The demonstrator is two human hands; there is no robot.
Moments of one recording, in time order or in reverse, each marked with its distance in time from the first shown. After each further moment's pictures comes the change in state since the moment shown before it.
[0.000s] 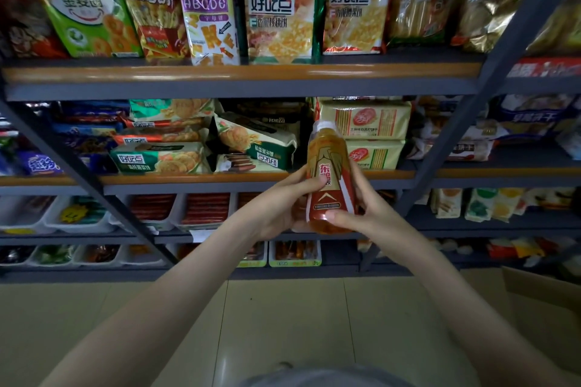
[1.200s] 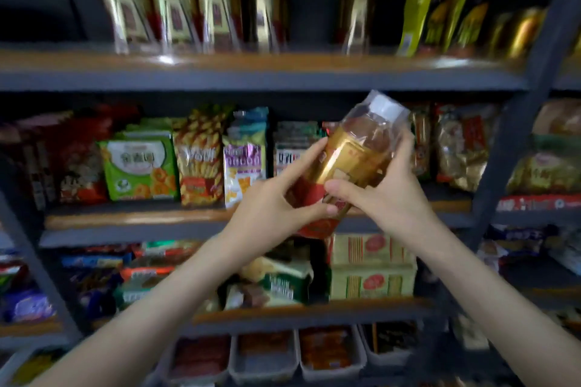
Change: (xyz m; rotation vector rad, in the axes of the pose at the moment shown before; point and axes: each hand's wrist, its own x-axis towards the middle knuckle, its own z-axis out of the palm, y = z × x) left_hand -0.067 0.190 -0.035 0.892 0.247 0.997; right_hand 0.064 -0.219 0.011 -0.340 0.553 -0.554
